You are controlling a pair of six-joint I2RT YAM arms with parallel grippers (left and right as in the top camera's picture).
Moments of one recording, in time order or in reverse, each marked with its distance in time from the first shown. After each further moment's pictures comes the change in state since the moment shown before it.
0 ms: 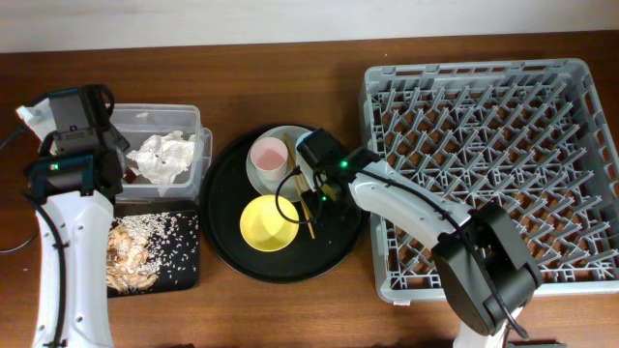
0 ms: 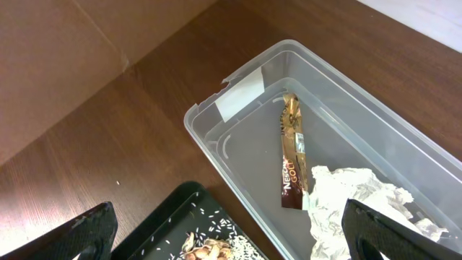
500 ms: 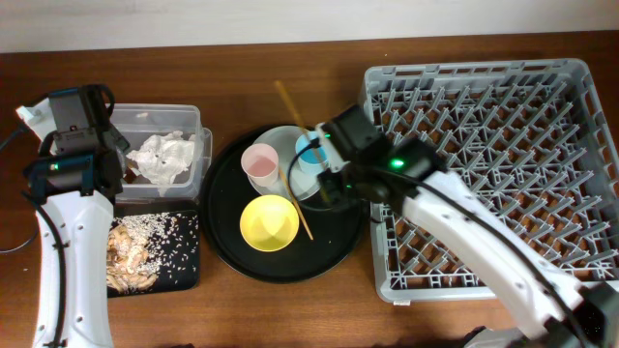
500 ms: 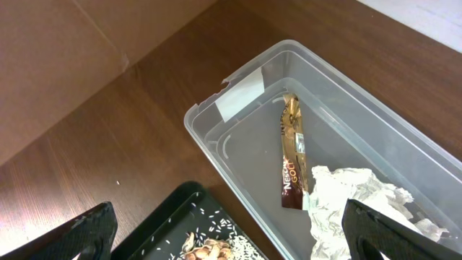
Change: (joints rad) left arm 0.000 0.000 0.000 0.000 0.000 0.000; right arm -0.018 -0.342 0.145 -0.276 0.079 0.087
